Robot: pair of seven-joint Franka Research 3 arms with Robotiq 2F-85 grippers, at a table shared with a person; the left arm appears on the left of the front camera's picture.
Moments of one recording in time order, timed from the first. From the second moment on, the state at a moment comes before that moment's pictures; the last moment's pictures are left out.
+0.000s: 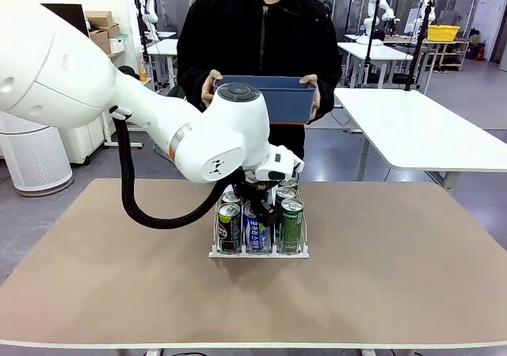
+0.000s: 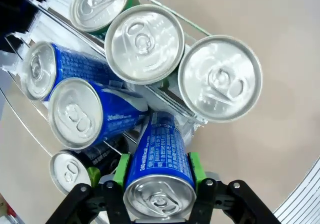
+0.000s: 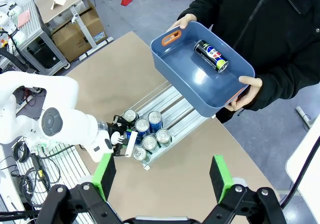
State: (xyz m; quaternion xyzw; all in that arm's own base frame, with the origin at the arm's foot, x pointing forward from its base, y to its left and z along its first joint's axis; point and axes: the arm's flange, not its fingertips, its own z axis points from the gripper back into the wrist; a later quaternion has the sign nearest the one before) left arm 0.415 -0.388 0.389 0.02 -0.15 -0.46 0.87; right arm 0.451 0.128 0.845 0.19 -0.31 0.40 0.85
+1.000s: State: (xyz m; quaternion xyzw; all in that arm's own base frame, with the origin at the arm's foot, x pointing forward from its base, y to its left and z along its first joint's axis) left arm 0.435 -0.380 0.449 0.01 -0.14 -0.43 0.89; right arm 0.451 0.128 0.845 0.19 -0.31 0.40 0.85
